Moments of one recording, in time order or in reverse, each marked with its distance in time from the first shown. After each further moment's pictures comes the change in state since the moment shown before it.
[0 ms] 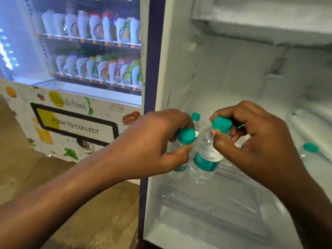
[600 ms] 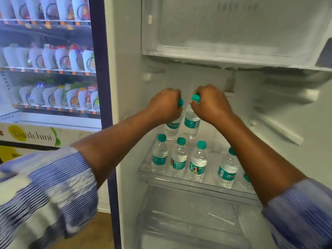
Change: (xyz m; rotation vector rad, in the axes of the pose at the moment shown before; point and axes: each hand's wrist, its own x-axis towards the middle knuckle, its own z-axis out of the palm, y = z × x) left_hand 0.213 -0.033 0.066 0.228 0.058 -0.238; right_hand 0.128 0.118 -0.002 -0.429 0.011 0.367
